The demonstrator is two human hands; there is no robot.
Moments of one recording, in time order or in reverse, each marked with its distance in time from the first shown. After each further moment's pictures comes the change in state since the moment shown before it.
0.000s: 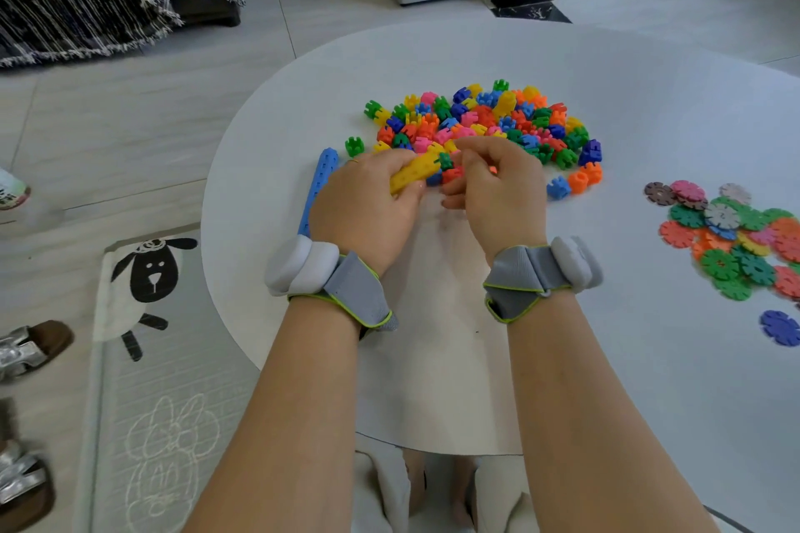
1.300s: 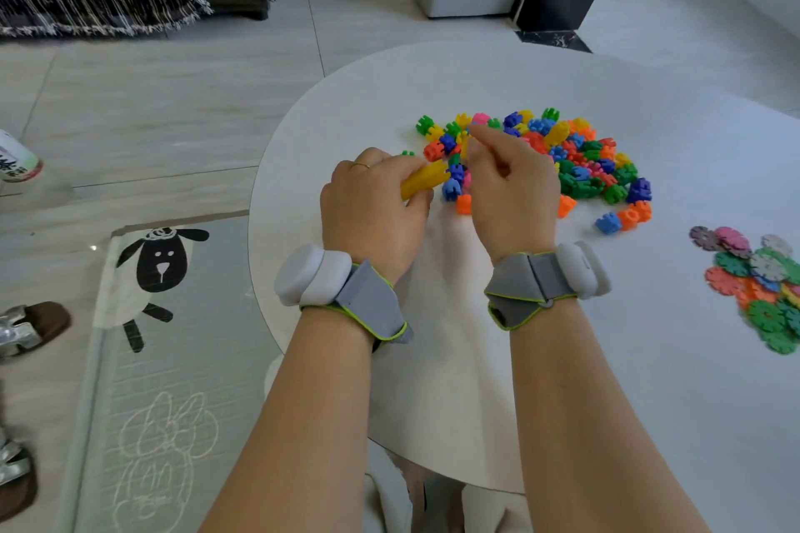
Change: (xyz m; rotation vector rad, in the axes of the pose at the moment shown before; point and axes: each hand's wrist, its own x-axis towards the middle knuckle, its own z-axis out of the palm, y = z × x) left_hand 0.010 -0.033 -0.018 0.058 0.101 -0.083; right_hand 0.000 -0.023 0.043 -0.232 0.030 -0.171
